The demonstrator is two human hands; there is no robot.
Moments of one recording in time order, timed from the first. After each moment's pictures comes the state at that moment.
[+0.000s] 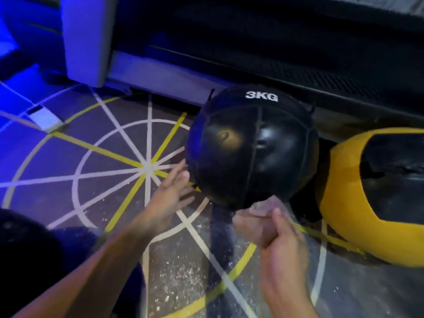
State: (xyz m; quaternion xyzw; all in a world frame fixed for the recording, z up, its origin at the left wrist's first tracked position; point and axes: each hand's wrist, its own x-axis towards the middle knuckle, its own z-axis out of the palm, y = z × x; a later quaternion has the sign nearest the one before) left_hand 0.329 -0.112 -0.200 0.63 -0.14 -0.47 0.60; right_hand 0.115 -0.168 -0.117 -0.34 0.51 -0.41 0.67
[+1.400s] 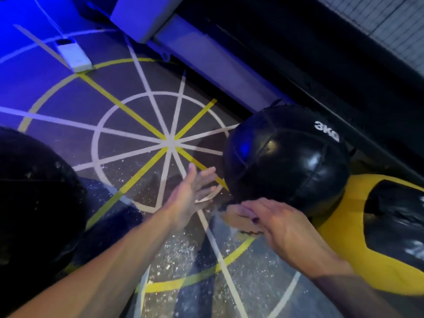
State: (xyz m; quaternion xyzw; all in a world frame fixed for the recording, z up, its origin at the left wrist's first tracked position) left_hand 0.321 -0.054 -0.186 0.53 -0.03 -0.56 0.64; right_hand 0.150 -0.190 -0.072 -0.98 0.11 0.16 0.06
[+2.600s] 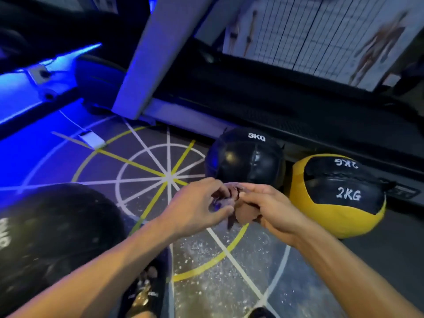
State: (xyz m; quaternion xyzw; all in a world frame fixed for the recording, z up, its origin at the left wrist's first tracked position) left_hand 0.228 0.033 0.037 0.71 -0.60 -0.15 0.34; right_hand 0.069 -0.094 0.072 -0.65 0.35 -0.05 0.67
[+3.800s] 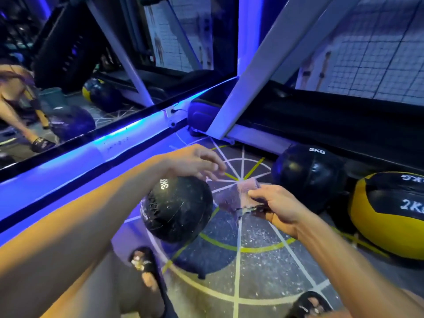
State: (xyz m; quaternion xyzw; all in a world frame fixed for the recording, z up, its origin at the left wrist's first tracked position) left_hand 0.204 0.266 0.231 0.79 -0.41 -0.32 0.33; right_hand 0.024 0.096 0.149 -0.61 0.26 -0.03 0.75
